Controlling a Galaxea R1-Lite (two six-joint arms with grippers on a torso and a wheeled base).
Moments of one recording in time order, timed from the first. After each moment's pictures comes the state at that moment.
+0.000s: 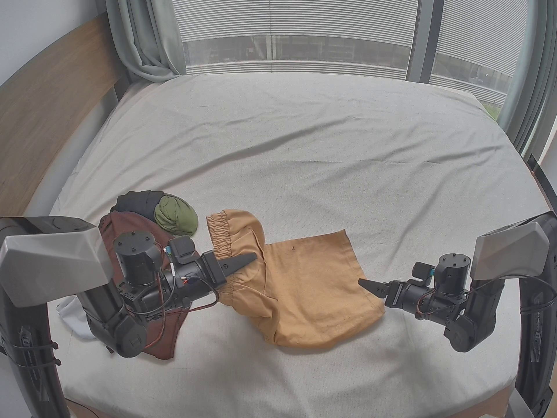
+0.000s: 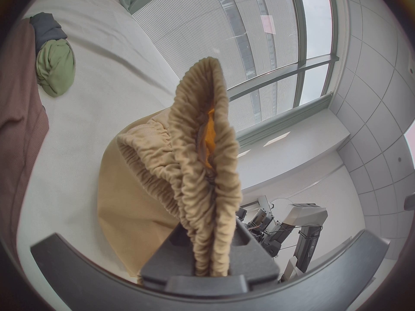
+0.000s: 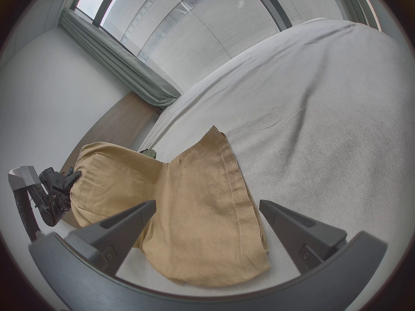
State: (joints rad) left arm -0.37 2.21 -0.57 -1.54 -0.57 -0.86; right arm 0.26 2.40 -0.50 -1.54 0.35 0.49
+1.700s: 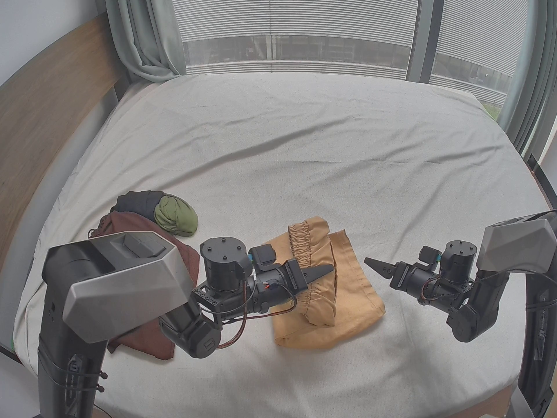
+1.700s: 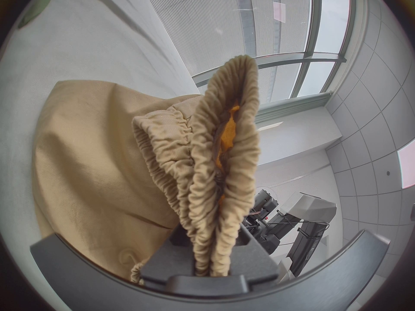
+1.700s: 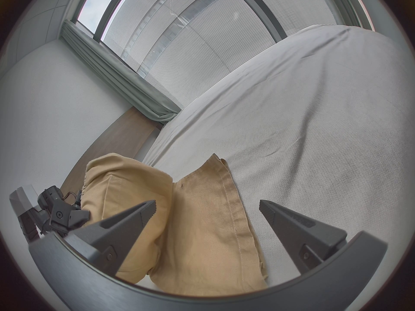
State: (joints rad) left arm -0.61 2.42 -0.95 -1.37 -0.52 -0.98; right arm 0.23 2.37 -0.56 -1.54 0.34 0.55
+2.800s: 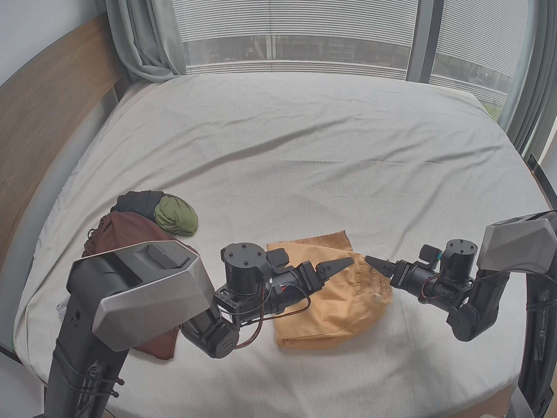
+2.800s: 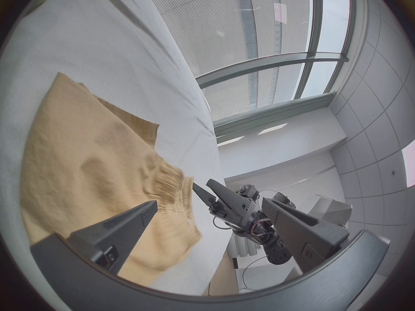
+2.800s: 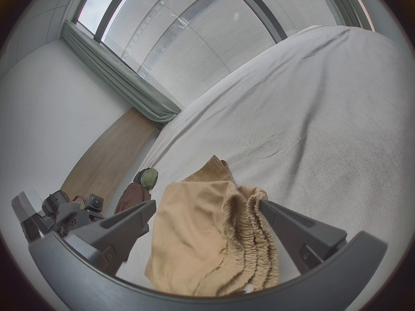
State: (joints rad) left arm -0.64 2.51 -1.08 -1.33 -0.44 -0.98; right arm 0.22 2.37 -0.56 -1.54 0.34 0.55
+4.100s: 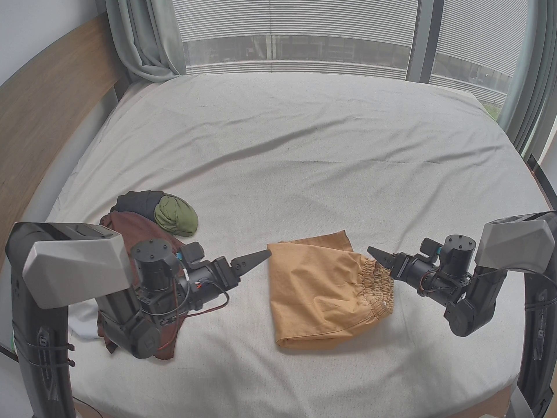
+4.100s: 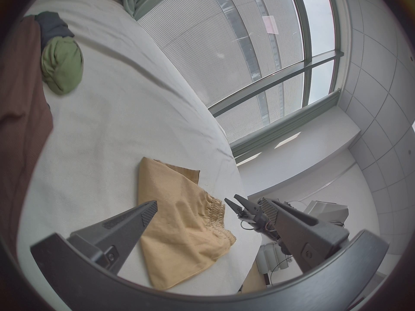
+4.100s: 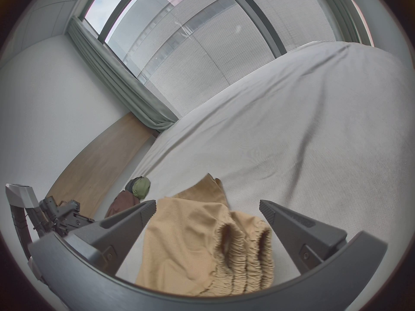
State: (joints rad) left arm -0.39 2.32 -0.64 -1.55 -0.46 -0.81; right arm 0.22 2.39 -0.62 -1.54 0.26 0.51
